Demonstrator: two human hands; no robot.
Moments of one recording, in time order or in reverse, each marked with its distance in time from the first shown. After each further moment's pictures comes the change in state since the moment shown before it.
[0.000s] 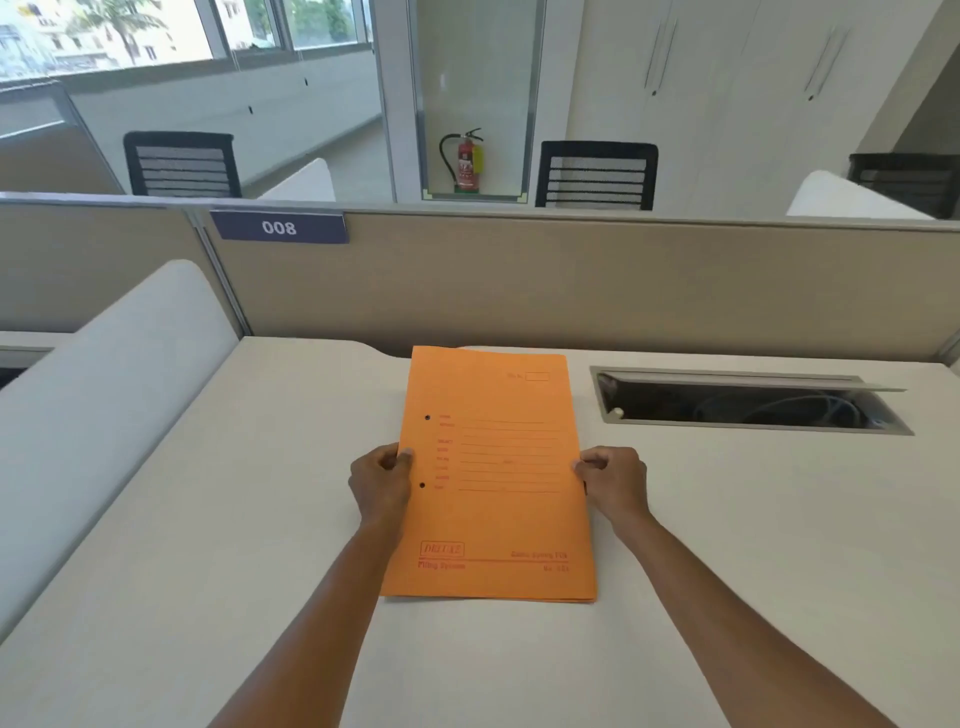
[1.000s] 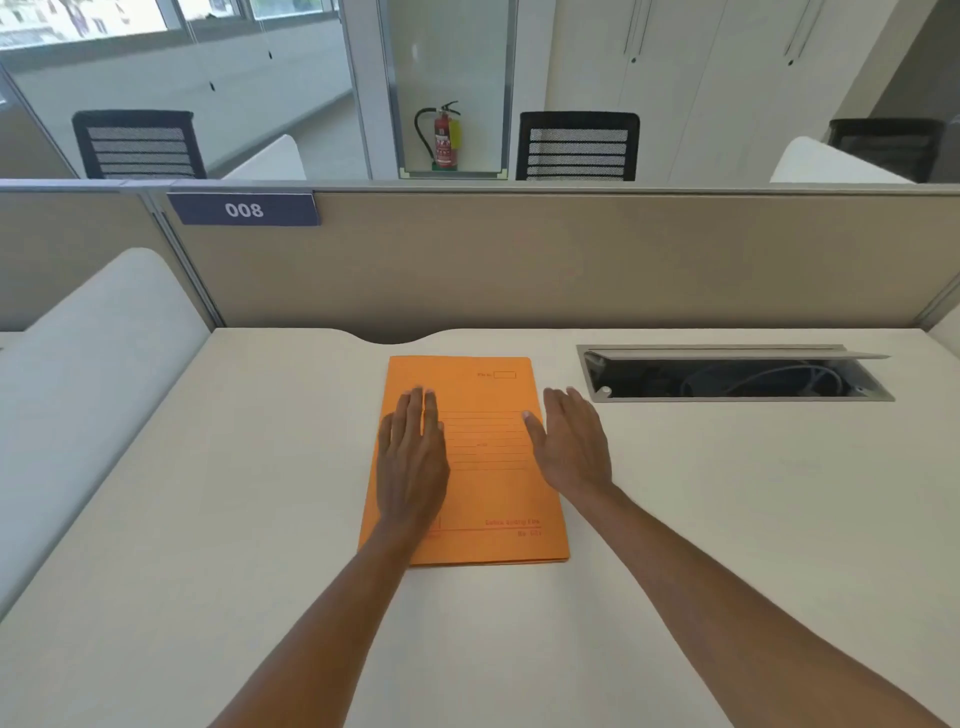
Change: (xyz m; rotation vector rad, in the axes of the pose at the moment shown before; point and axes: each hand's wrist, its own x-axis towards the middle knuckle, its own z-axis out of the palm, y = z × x) left_hand -0.006 -0.007 0.036 0.881 0.004 0.880; right_hand -0.006 -0.027 0.024 -0.676 0.055 -0.465
